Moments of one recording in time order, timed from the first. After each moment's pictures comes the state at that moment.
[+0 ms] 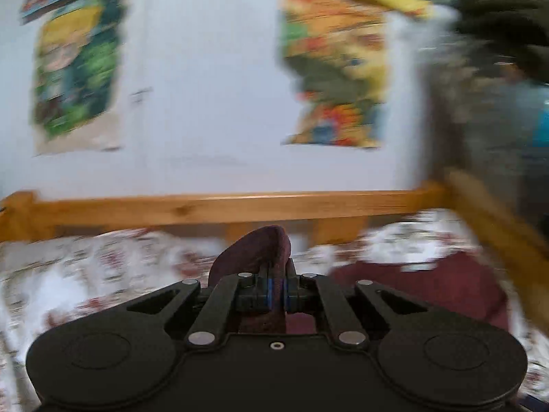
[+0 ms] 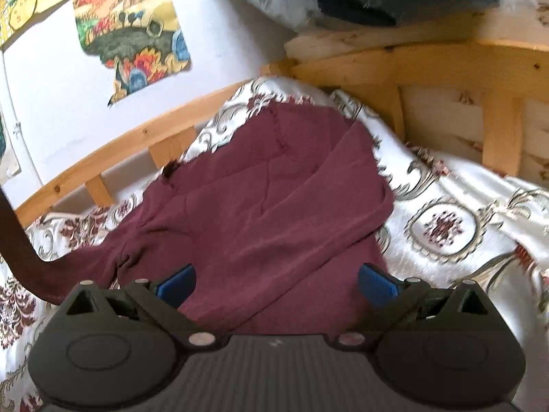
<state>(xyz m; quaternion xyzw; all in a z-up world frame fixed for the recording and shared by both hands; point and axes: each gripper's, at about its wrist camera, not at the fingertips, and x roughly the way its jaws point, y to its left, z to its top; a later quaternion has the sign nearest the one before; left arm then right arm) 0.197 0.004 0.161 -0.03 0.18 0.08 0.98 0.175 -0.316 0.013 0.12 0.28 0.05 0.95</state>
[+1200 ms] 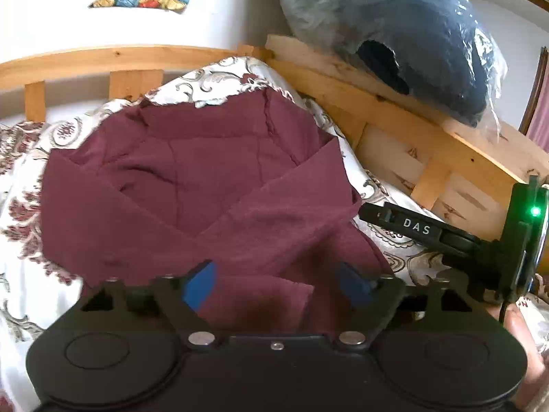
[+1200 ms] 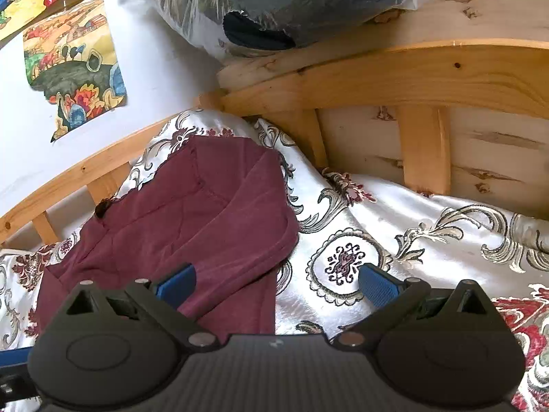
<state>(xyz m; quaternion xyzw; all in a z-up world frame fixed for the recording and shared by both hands) 0.161 -0.125 -0.003 -0.06 0.30 -0.18 0.94 0.187 -0.371 0.000 0.13 0.25 -0.02 0.96</state>
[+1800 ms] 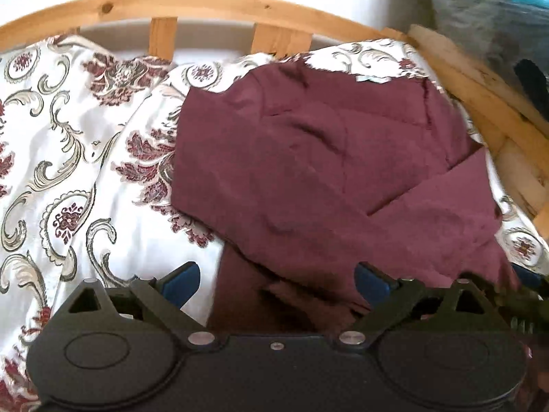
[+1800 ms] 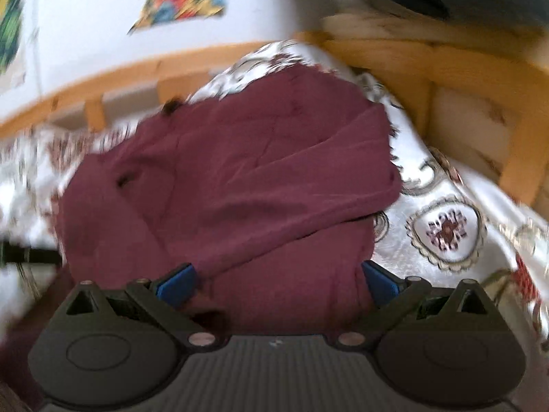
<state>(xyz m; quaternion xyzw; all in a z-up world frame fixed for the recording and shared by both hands) 0.206 -0.031 -0.042 -0.10 0.37 0.00 0.92 0.182 -0.286 -0.022 -0.06 0.32 0.08 0.94</state>
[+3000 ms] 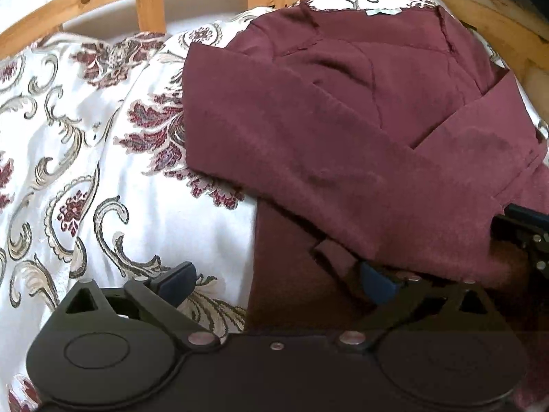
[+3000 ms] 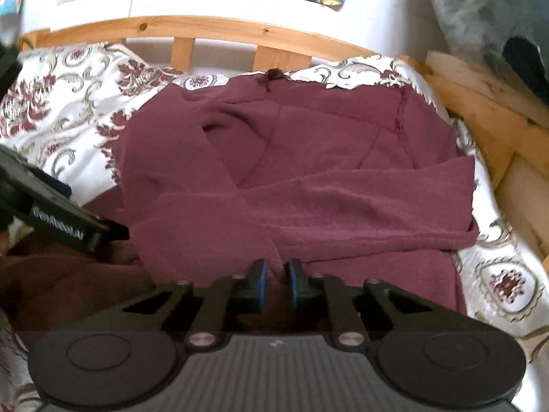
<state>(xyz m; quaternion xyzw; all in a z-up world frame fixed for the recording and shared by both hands) 0.215 -0.031 -0.078 -0.02 0.42 0.01 0.91 0.160 -0.222 -0.037 -0.18 0.31 0.17 0.92</state>
